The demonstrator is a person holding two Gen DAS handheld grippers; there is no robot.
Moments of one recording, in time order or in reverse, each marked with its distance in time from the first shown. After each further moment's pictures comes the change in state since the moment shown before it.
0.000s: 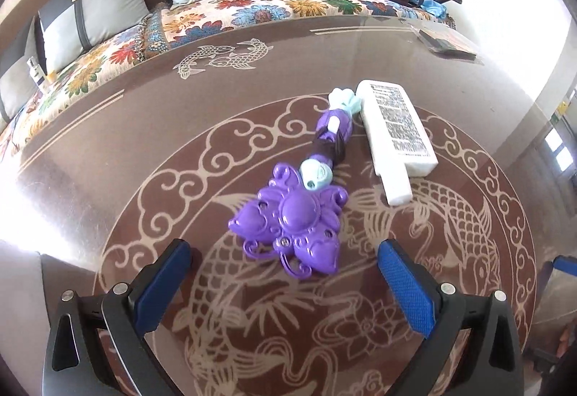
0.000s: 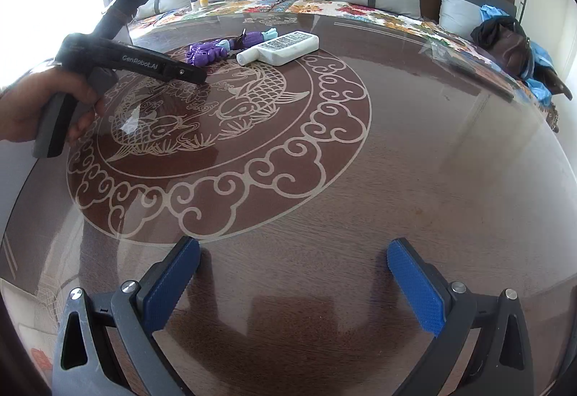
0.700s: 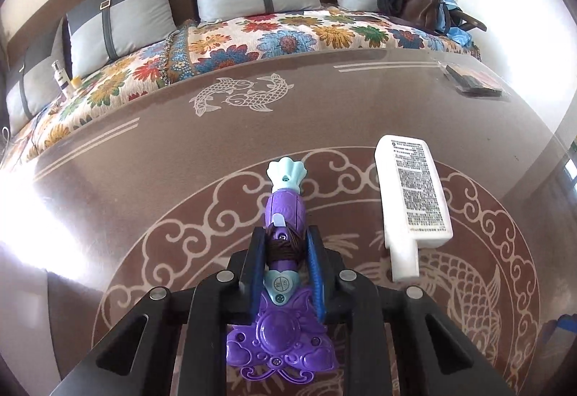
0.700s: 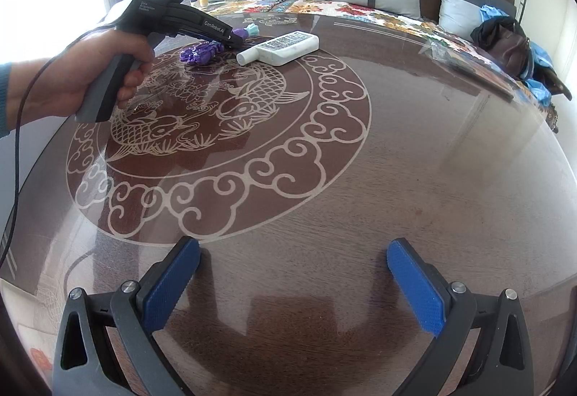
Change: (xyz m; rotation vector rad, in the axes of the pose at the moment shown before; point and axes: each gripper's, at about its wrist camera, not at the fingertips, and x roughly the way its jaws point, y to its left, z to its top) left arm -0.003 -0.007 0.013 -0.094 -0.101 0.096; right arm 0.000 0.000 0.000 -0.001 0.000 0.000
